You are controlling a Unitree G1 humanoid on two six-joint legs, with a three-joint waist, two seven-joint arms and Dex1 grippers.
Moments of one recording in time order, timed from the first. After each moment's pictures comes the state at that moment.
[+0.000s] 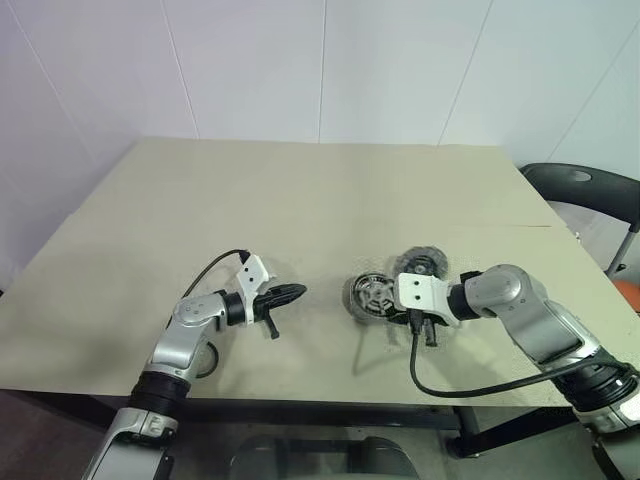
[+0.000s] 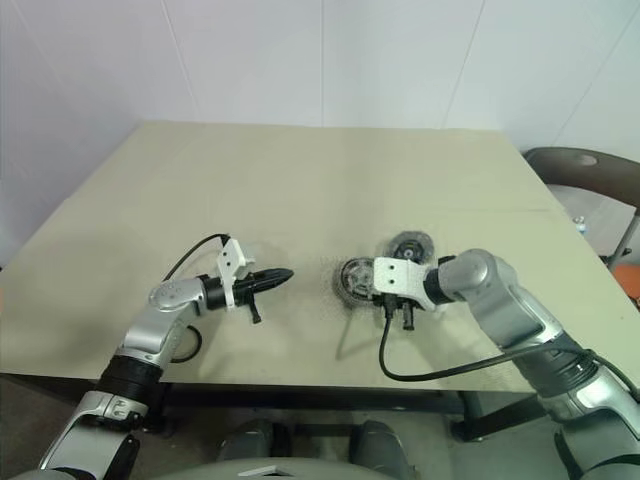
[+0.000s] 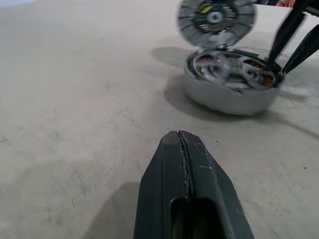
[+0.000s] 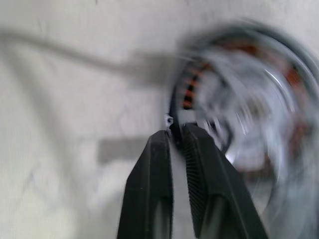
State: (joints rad) left arm -0.33 0.37 -0.13 0.25 -0.23 0.10 -0.95; right arm -0.43 -0.84 0.40 -0.15 -0.03 0.44 1.12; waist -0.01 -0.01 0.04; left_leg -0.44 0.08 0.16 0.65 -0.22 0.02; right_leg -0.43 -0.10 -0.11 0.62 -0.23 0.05
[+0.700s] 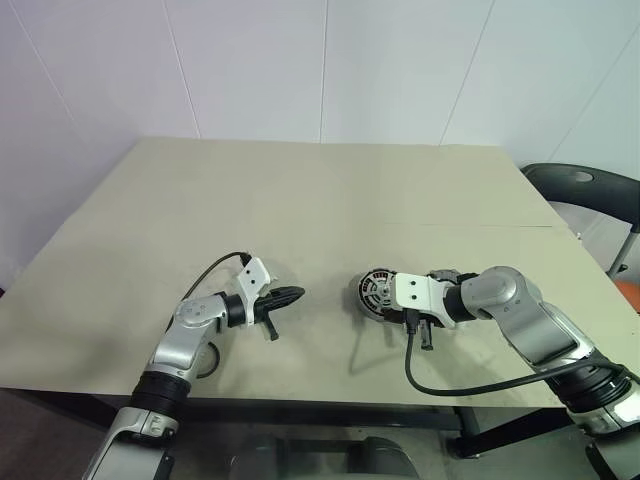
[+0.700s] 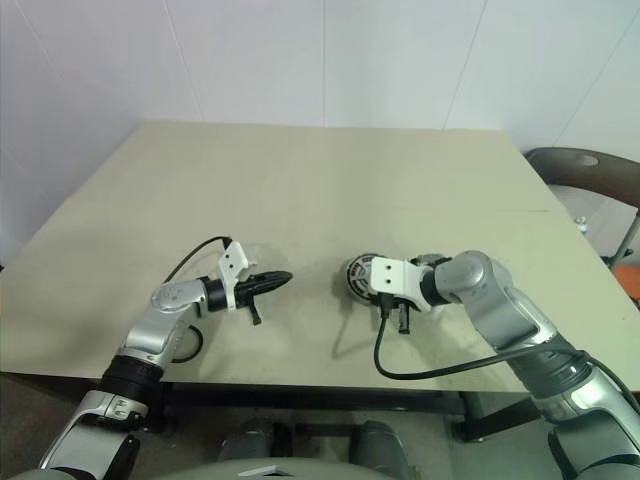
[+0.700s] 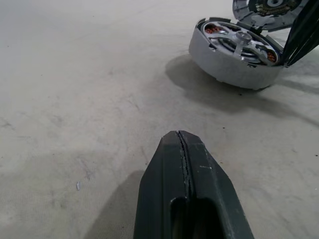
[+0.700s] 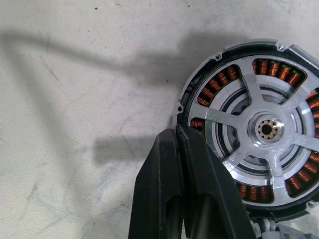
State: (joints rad) left arm -0.33 0.37 -0.14 0.28 -0.20 0.09 -0.93; right arm -0.43 -0.83 0.40 -0.17 -0.03 0.48 1.13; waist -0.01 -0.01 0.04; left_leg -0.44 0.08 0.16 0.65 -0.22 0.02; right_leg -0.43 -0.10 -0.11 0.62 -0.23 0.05
